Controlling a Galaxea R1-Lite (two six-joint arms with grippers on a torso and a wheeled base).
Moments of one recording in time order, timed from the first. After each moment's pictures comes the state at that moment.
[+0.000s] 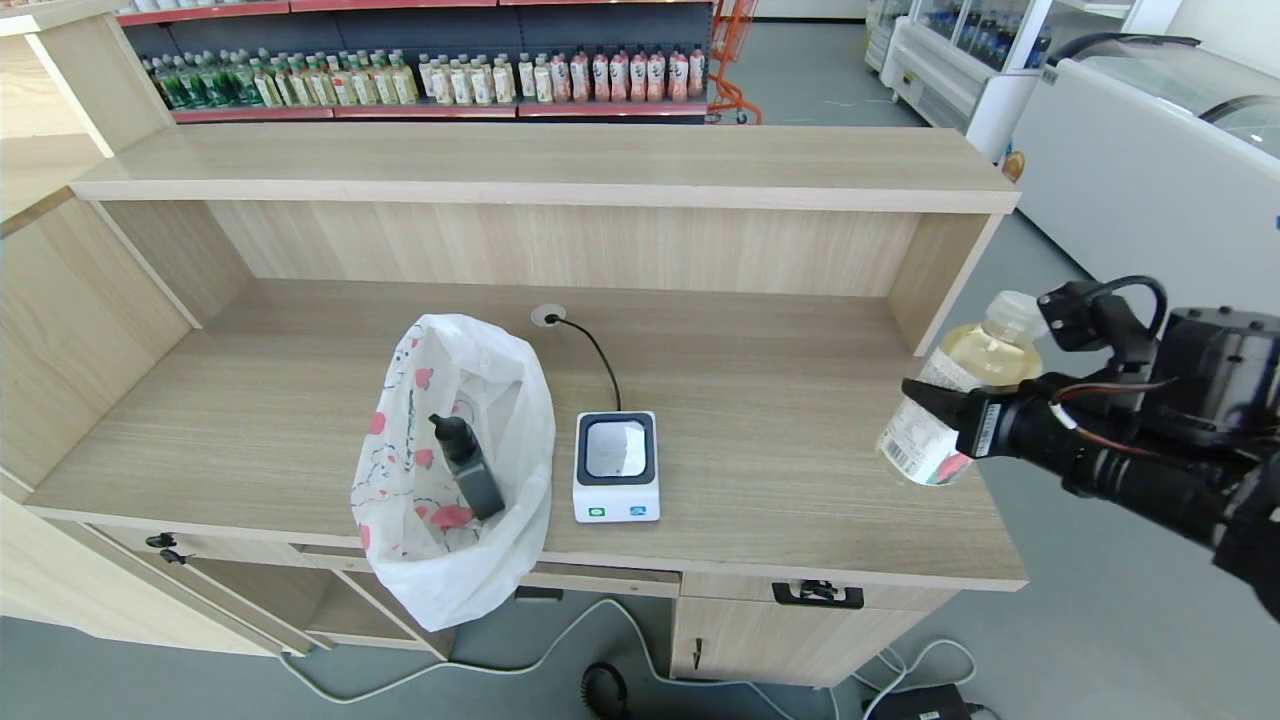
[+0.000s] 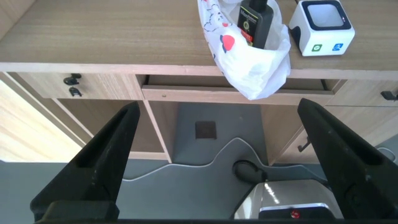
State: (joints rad) left arm -0.01 0.00 0.00 0.04 -0.04 0.02; right arm 0.22 1.59 -0.61 -0.84 0.09 0.06
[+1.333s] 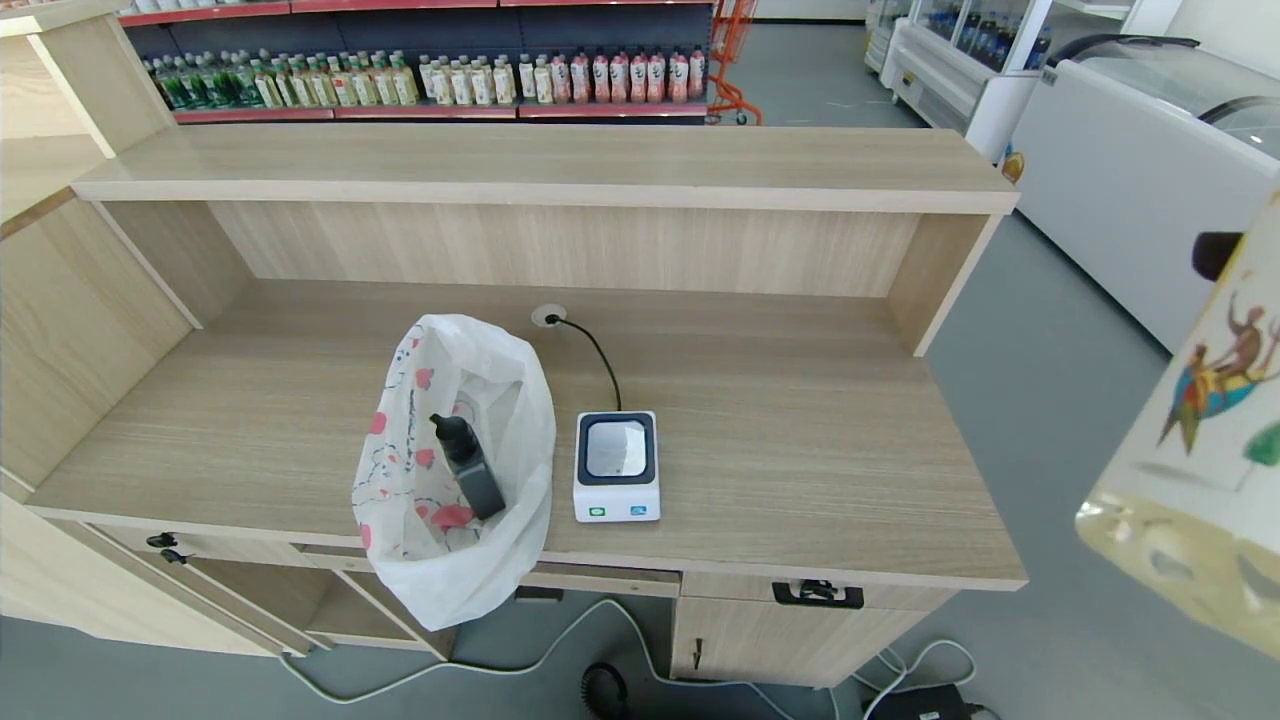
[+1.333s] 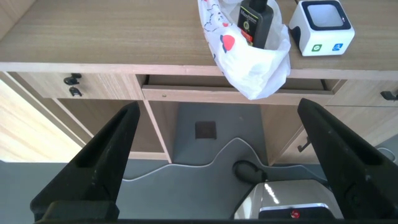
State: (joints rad) left arm -0.01 0.00 0.00 0.04 -0.04 0.02; right arm 0.63 1.04 -1.08 -0.01 0.61 0.45
